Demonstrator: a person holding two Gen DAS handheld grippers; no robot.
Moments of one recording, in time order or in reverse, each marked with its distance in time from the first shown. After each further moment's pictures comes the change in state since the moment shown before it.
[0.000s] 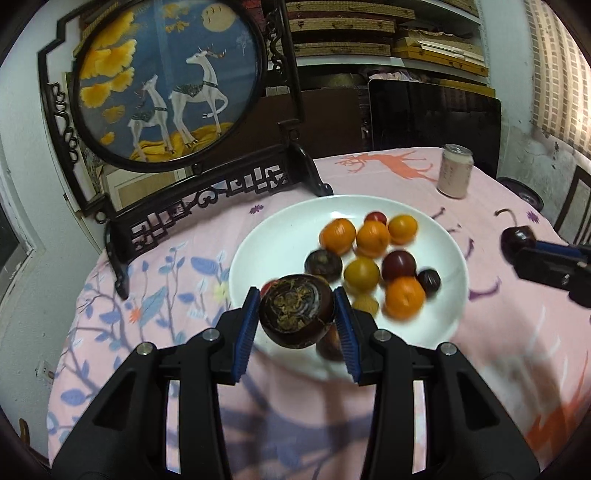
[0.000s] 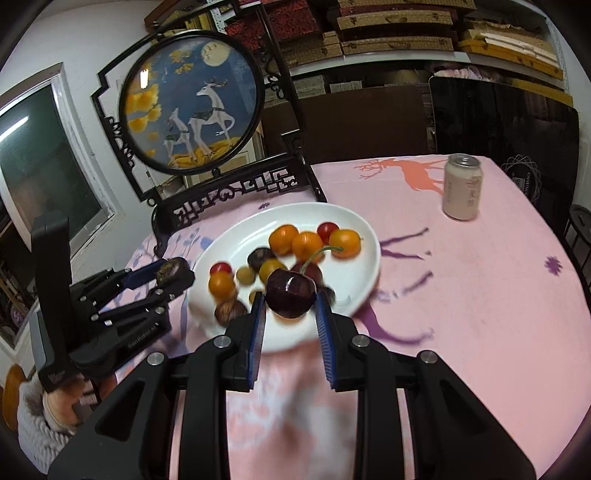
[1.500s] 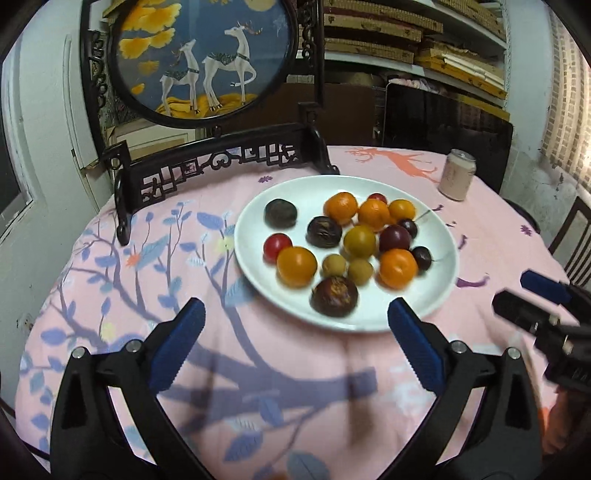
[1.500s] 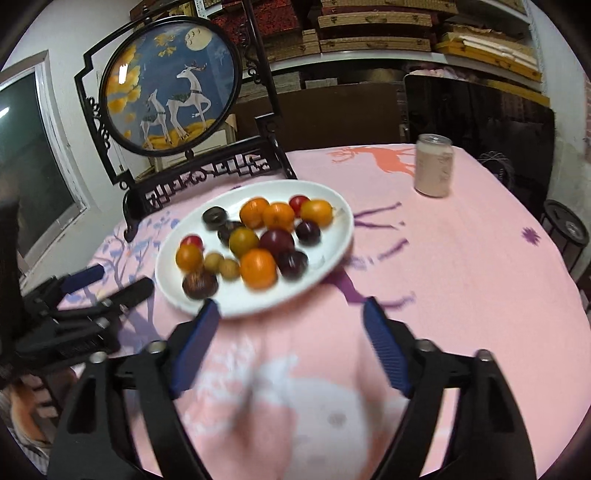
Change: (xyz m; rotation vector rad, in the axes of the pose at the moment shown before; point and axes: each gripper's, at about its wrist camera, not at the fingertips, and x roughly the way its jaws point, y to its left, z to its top) left arm -0.030 0.008 -0.043 -0.142 0.018 -0.019; right arm -0.010 0.002 -0.050 -0.010 -0.020 -0.142
